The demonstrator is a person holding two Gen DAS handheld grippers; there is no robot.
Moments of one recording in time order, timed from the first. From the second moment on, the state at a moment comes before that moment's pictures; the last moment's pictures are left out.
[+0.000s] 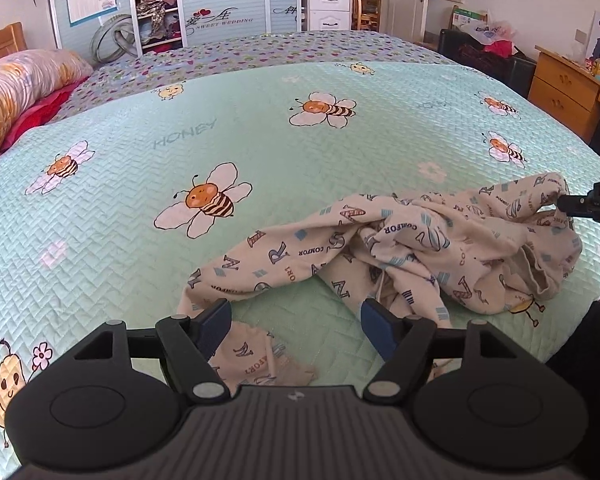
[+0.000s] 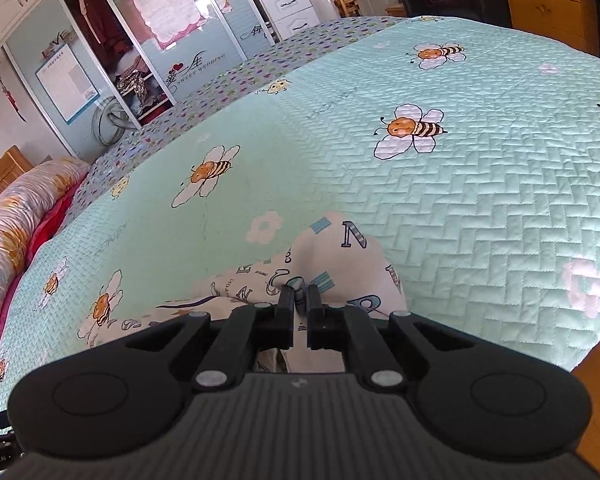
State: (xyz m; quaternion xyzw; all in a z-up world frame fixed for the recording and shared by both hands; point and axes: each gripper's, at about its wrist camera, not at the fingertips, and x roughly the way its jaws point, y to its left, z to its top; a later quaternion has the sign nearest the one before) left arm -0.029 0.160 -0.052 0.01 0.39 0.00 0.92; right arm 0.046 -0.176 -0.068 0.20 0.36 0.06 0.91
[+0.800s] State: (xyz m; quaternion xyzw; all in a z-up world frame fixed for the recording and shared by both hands) left arm 0.002 0.124 -0.057 0.05 0.40 -0.02 0.91; right arm 0.036 -0.219 0.009 0.19 0.24 0.09 0.95
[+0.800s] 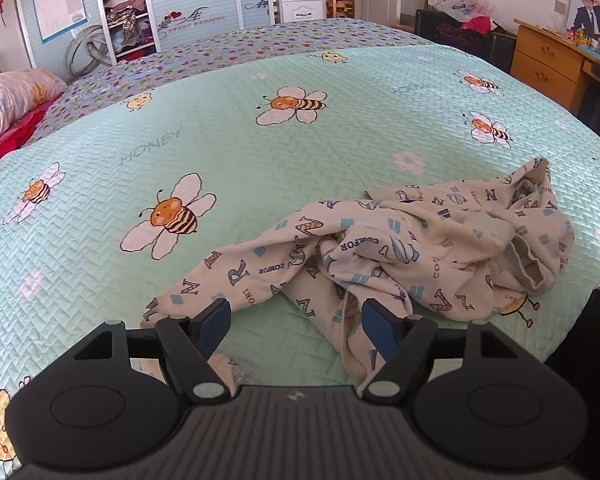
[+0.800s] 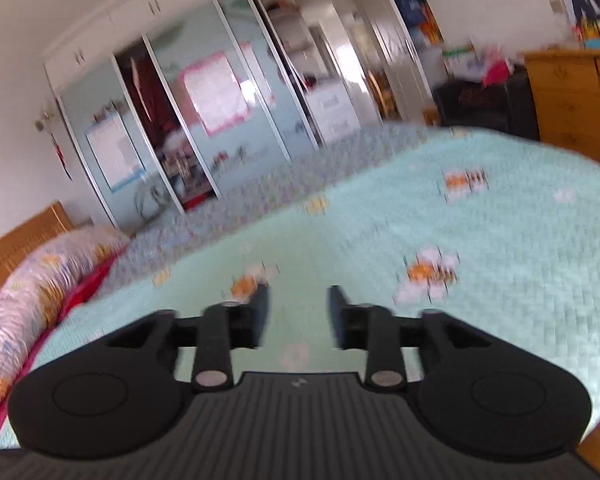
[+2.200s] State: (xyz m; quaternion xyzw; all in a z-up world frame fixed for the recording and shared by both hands) left arm 0.032 0.036 -0.044 0.32 0.31 -0.22 0.87; right arm 0.033 -0.198 -0.082 0.18 0.33 0.10 0.92
